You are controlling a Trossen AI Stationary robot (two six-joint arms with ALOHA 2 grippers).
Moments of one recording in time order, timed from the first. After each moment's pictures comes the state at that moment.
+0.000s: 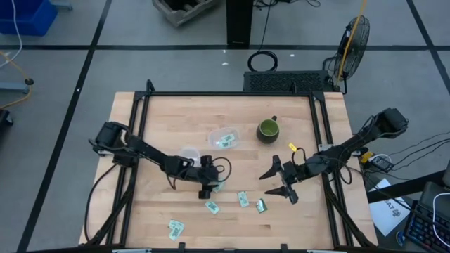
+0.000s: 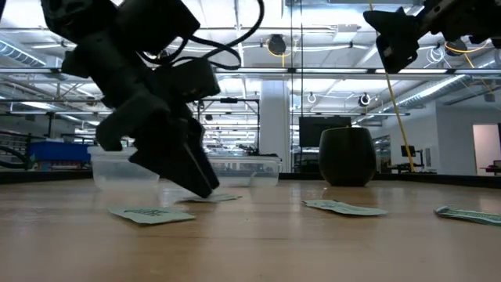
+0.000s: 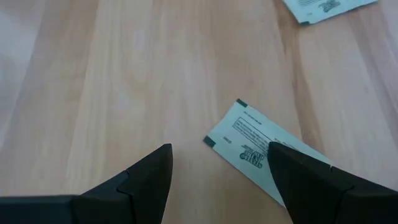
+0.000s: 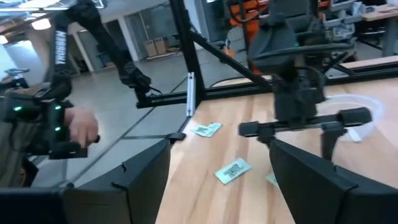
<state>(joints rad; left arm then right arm) -0.28 1.82 0.82 0.13 -0.18 -0.14 0.48 1.15 0.29 0.81 0.16 0.28</state>
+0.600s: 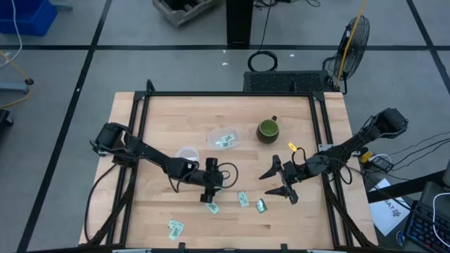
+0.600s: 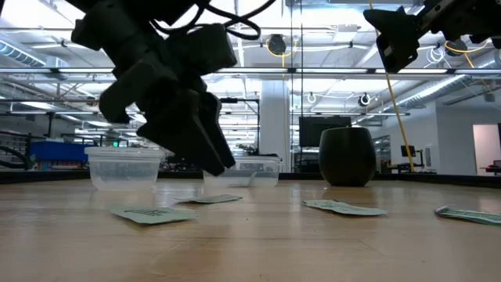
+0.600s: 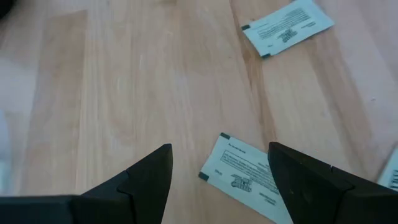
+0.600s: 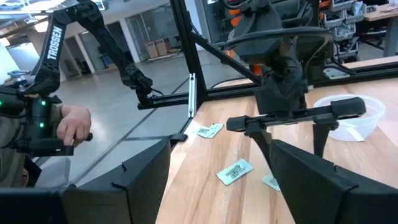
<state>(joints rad) -0.31 1.81 0.96 -0.04 -0.19 -0.05 0.48 1.15 0.29 0.82 0.16 0.28</state>
